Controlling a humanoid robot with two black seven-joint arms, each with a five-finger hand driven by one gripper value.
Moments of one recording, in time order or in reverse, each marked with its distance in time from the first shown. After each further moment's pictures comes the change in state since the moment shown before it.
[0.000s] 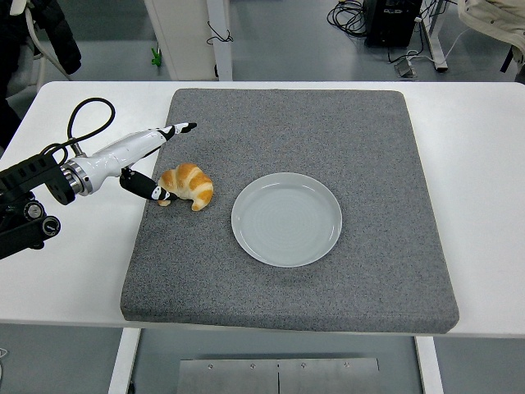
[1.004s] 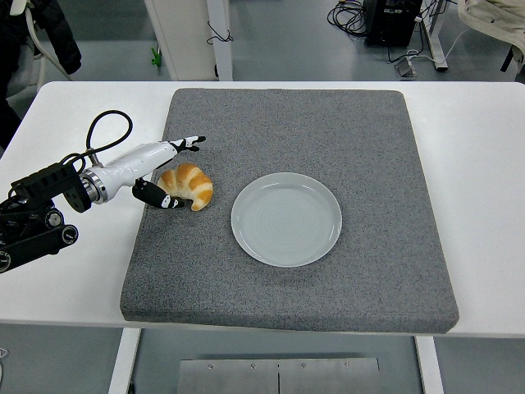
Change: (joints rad) left arm -0.002 -0.073 0.057 0.065 0.032 0.030 0.034; right arm 0.000 0.000 0.000 0.000 0.000 0.000 0.000
